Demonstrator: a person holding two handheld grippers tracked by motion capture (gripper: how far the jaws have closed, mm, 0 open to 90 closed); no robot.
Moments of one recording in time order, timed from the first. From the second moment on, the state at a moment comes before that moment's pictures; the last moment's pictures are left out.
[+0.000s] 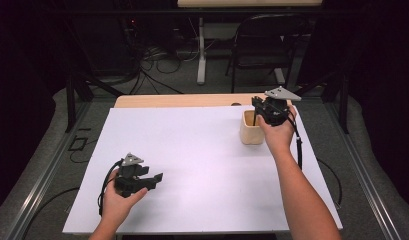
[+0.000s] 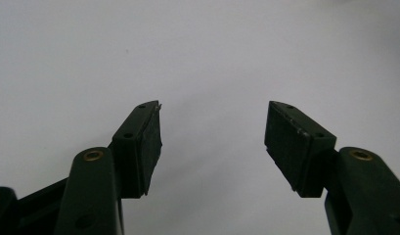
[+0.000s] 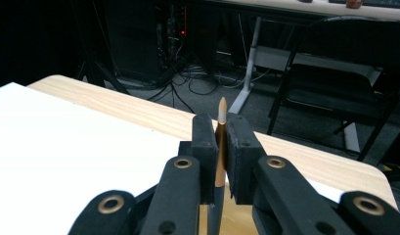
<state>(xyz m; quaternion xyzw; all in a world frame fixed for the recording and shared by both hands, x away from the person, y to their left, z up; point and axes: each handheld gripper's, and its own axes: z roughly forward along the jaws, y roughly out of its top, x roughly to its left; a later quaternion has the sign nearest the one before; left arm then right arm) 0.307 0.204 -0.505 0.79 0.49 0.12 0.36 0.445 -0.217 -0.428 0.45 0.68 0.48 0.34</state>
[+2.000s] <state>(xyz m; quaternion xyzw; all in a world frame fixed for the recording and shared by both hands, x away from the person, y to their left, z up) 0.307 0.203 -0.508 0.79 0.49 0.12 0.36 0.441 -0.217 -0.465 0.46 0.70 0.45 0.32</state>
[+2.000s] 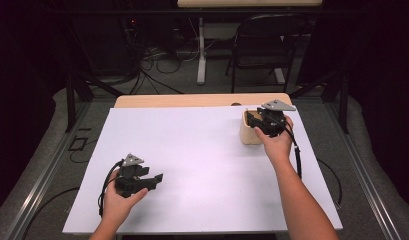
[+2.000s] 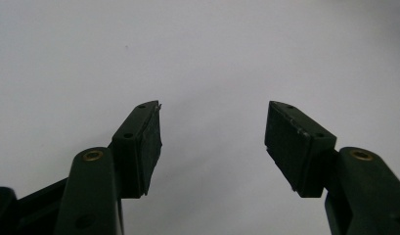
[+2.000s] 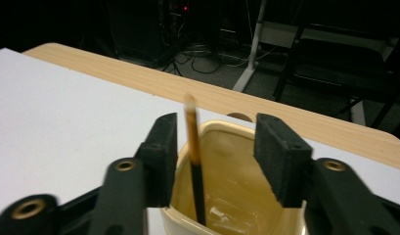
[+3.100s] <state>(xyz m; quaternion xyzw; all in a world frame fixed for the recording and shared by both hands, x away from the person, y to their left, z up) 0.307 0.205 -0.508 0.79 0.49 0.12 0.36 0.421 -0.215 -0.451 0.44 0.71 0.45 0.33</state>
